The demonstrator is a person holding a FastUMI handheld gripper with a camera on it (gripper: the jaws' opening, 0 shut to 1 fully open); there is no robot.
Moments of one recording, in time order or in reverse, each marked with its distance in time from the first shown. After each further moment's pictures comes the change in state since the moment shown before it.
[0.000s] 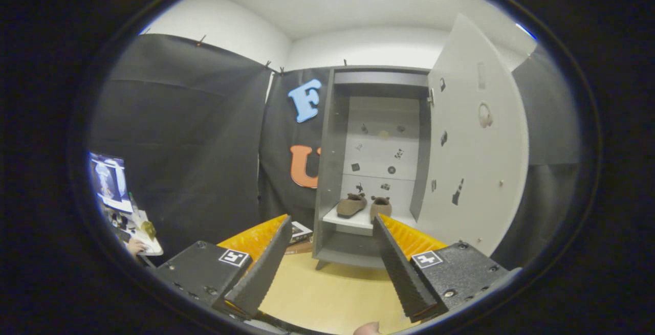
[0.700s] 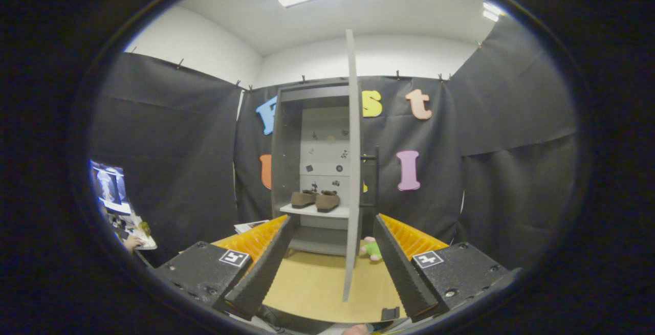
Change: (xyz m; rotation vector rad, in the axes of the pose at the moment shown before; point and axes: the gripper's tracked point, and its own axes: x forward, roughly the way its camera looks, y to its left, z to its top) arm -0.145 -0.173 -0.049 0.118 -0.051 -0.132
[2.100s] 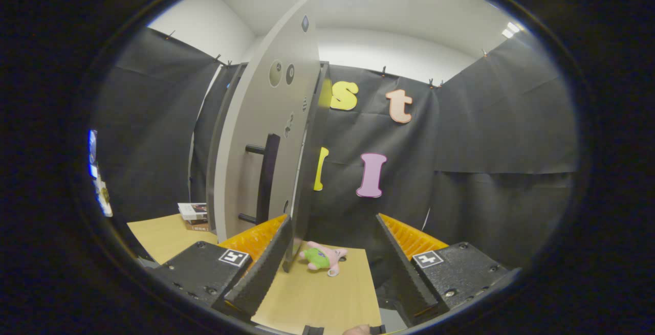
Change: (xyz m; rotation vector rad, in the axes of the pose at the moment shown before) arm 0.107 -0.125 0.017 -0.178 0.052 -0.164
